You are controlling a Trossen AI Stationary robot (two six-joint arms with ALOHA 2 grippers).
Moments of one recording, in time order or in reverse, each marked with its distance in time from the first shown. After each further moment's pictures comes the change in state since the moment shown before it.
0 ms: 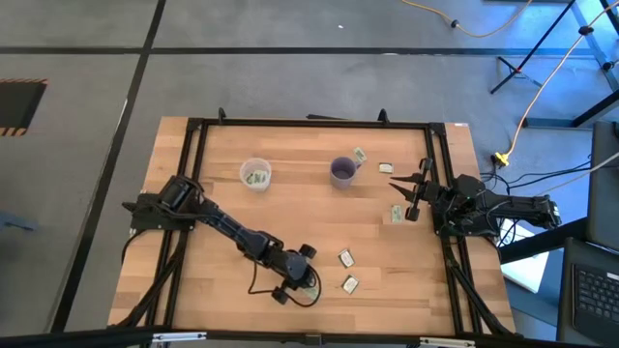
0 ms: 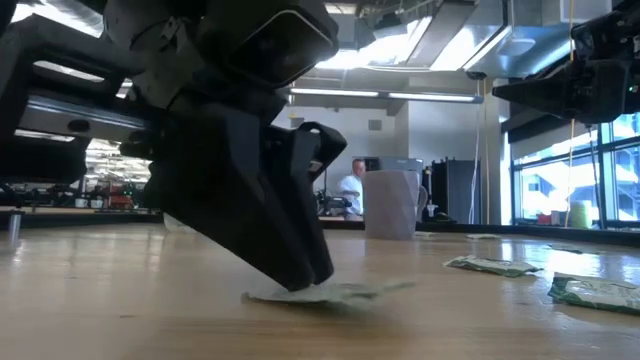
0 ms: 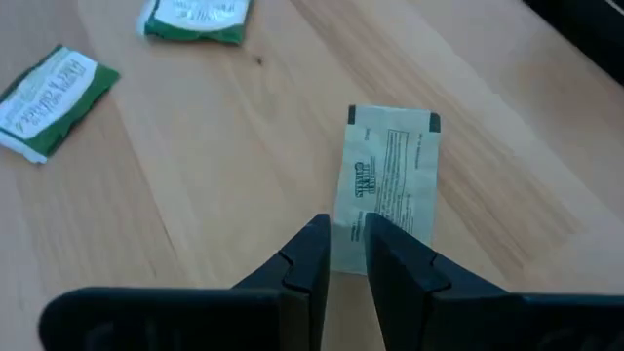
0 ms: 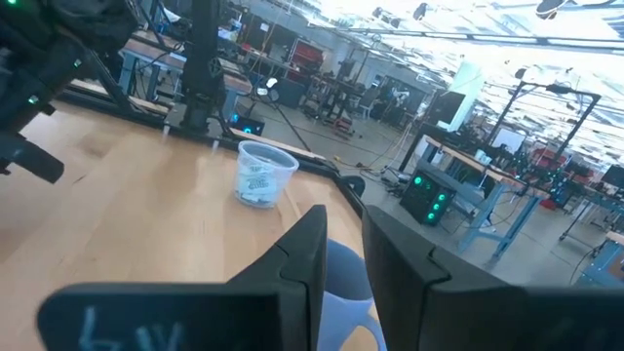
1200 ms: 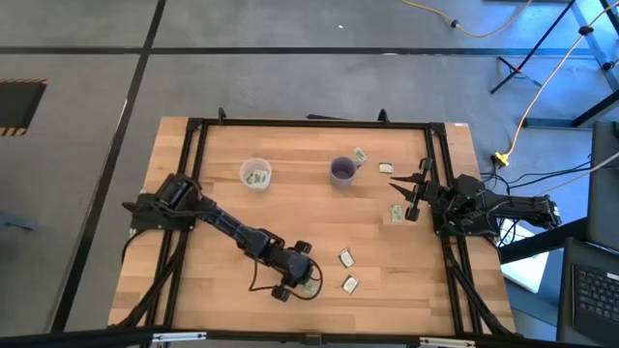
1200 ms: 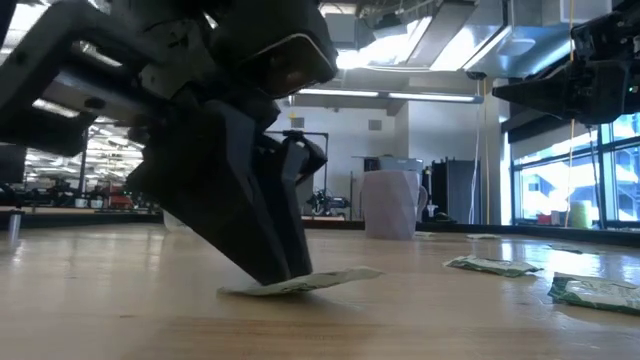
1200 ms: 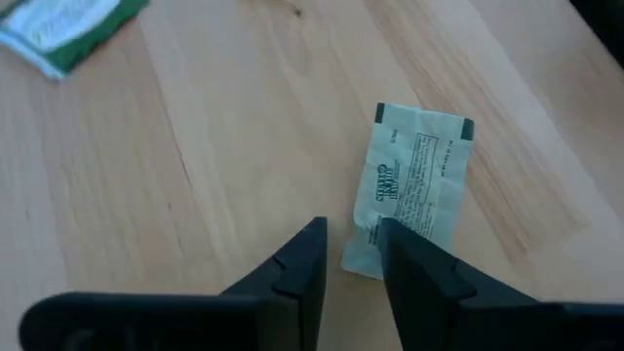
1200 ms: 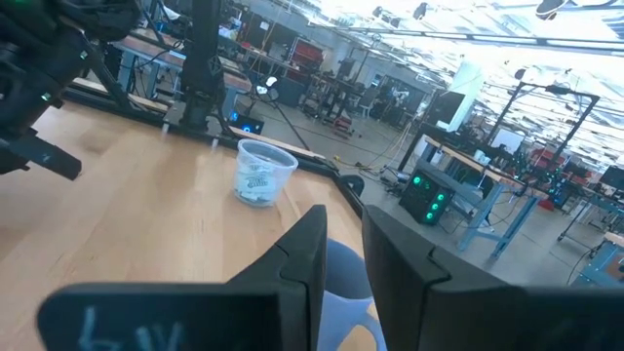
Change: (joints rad) left arm 0.007 -0.003 0.003 -0.143 0.019 -0.167; right arm 0.000 0.000 0.000 -0.002 0.002 -0.007
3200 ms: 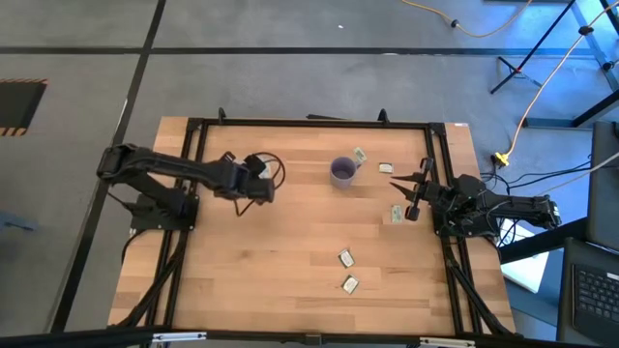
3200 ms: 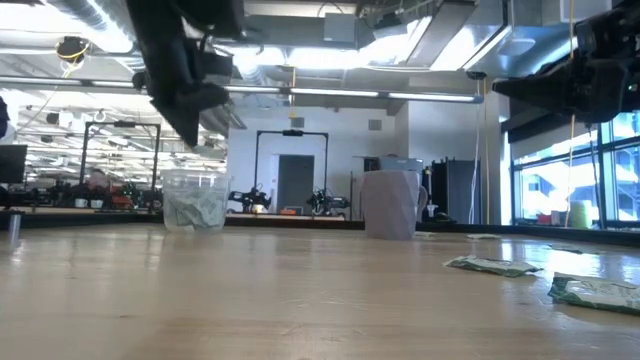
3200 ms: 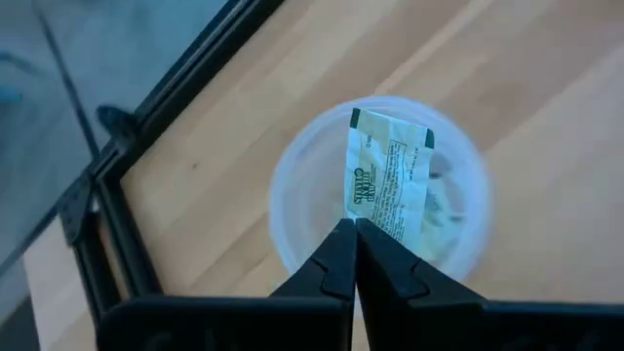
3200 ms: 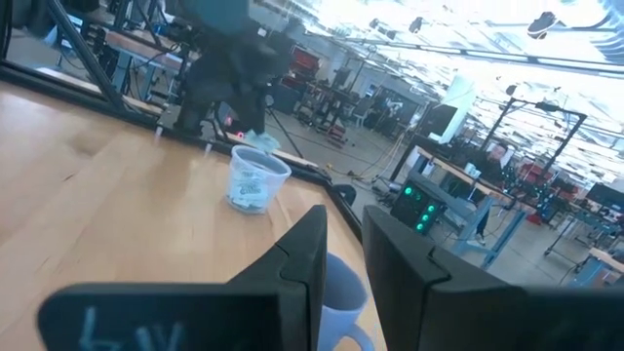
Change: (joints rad) left arm 0.415 -0.594 -0.083 -1.020 -0.719 -0.734; right arm 0.000 0.000 0.000 0.028 0.000 -0.045
